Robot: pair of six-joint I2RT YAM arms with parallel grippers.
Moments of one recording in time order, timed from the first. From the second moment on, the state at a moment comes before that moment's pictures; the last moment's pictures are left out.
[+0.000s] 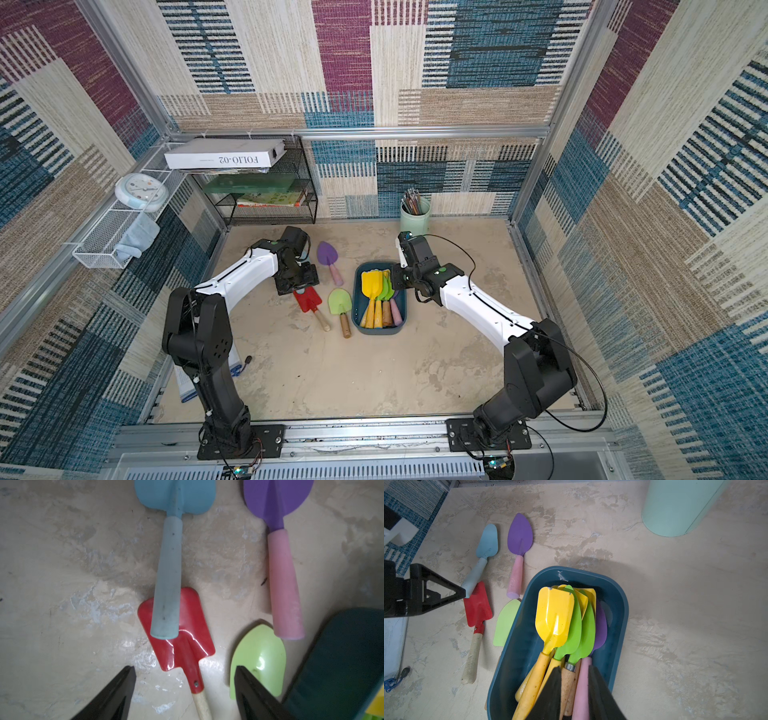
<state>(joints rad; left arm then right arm) -0.24 1.92 1.53 -0.90 -0.04 -0.55 0.55 1.54 1.18 -0.40 -0.01 0.30</state>
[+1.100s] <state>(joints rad) -0.17 2.15 1.71 -0.92 -0.03 -0.49 0.54 1.57 1.20 -0.42 0.02 0.30</state>
